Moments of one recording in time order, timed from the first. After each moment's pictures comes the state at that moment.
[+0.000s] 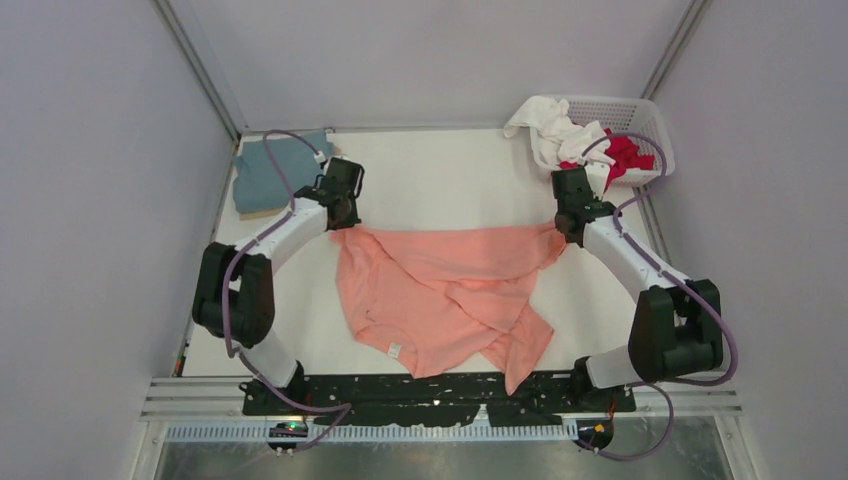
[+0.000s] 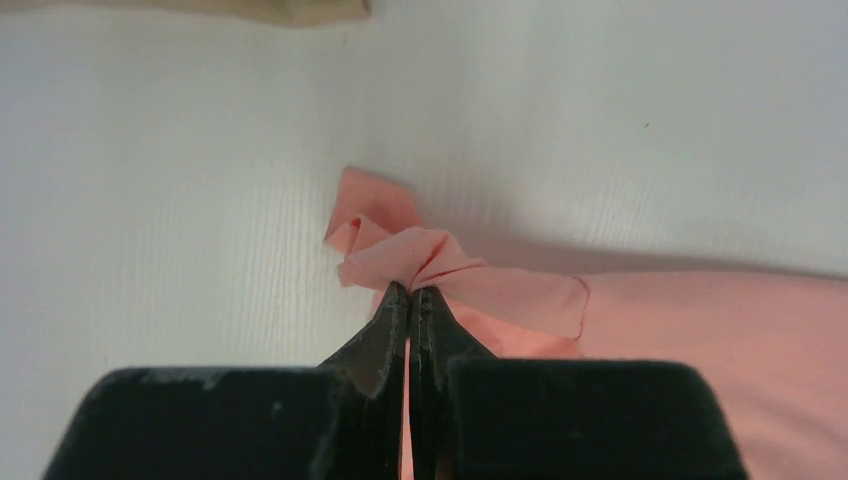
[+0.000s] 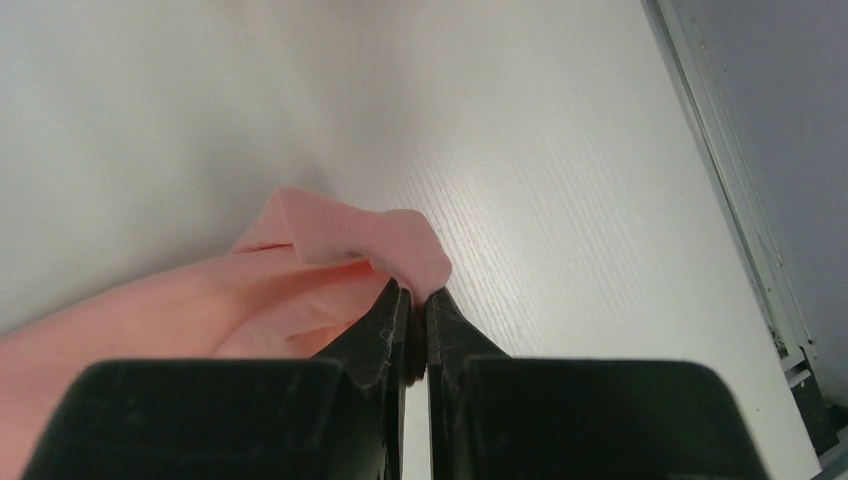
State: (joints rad) left arm -0.35 1.63 1.16 -0.49 -0.34 -0.40; right arm 0.18 1.40 0.99 -0.49 0.57 0.37
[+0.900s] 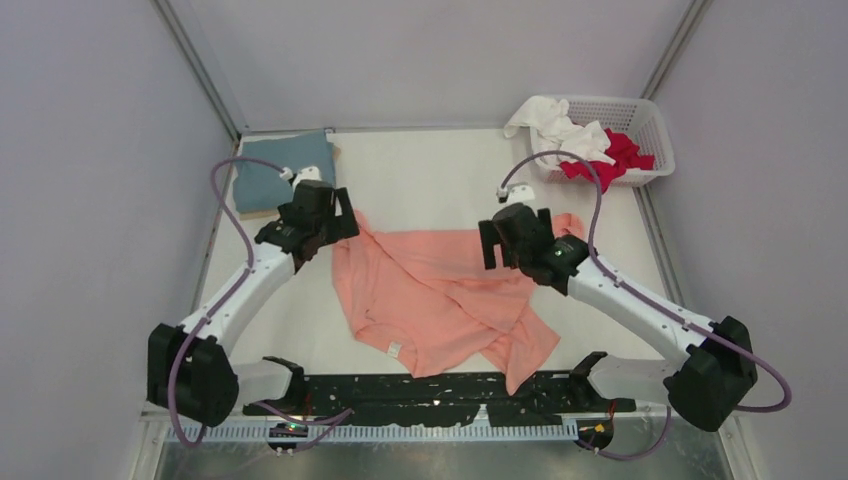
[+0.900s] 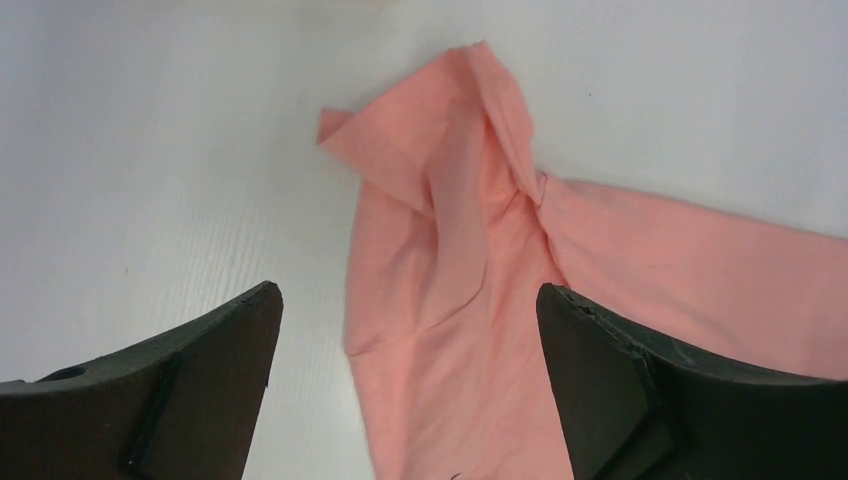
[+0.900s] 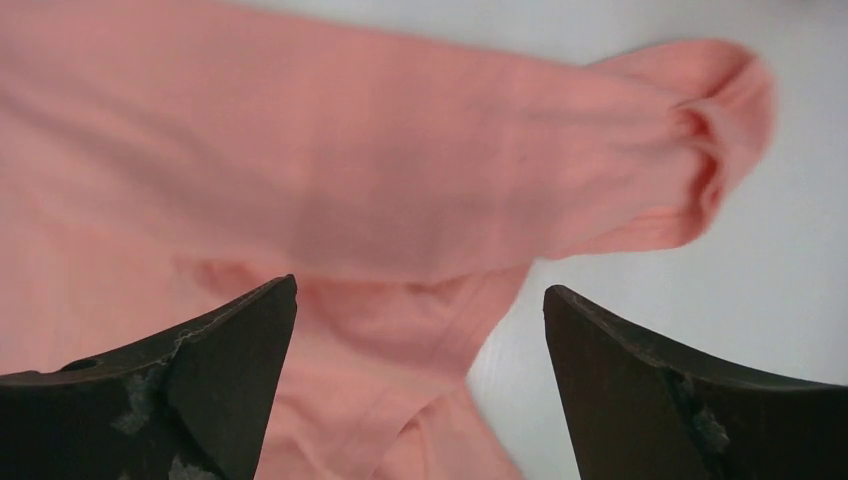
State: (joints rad) left arm -0.33 1.31 1.00 -0.48 -0.30 -0.47; right arm 0.62 1.23 0.97 -0.57 0.52 0.32
